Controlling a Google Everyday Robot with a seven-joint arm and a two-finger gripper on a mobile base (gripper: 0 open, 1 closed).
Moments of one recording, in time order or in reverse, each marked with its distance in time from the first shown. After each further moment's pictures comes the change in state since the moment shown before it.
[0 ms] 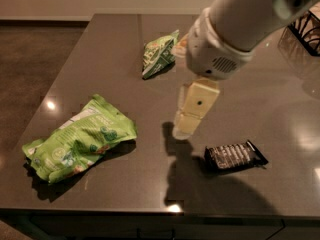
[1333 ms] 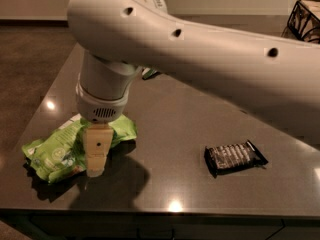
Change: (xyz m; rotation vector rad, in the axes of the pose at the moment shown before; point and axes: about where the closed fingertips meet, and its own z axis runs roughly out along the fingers) arm -0.125 0.045 0.158 -0.183 0.005 -0.226
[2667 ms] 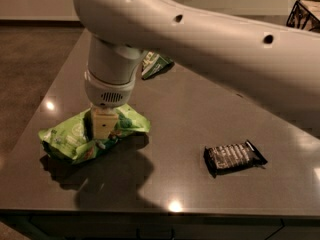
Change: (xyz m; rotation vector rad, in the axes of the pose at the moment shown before) arm 0.014 -0.024 -0.012 0.018 0.045 0.023
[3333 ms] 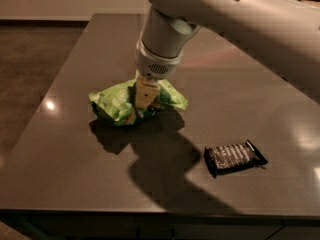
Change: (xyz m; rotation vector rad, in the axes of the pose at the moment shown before) arm 0.095 -0.053 -0.048 0.132 0.049 0.183
